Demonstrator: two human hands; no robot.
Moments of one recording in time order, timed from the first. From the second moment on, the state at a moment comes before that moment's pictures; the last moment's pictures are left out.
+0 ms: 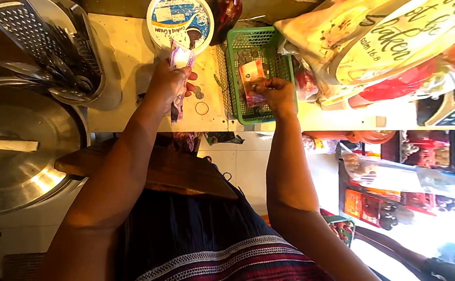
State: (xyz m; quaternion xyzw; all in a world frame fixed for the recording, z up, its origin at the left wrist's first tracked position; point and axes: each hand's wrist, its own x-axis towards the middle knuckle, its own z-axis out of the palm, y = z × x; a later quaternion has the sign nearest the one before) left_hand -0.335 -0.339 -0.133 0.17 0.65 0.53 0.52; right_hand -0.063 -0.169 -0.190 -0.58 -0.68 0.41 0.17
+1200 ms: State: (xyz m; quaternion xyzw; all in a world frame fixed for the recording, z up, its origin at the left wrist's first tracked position) left_hand -0.110 -0.331 -0.075 0.36 0.62 0.40 0.58; right_hand 0.085 -0.279 -0.124 -0.35 -0.35 0.81 0.32
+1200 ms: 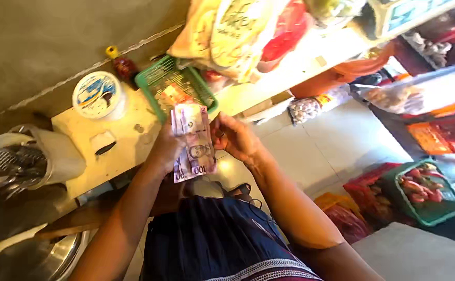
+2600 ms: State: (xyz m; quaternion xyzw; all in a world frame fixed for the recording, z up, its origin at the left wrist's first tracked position) left_hand 0.907 0.027 -0.152 0.50 0.33 0.14 0.79; right_hand 1.028 -0.072 -0.159 -0.63 -0.13 0.43 0.63
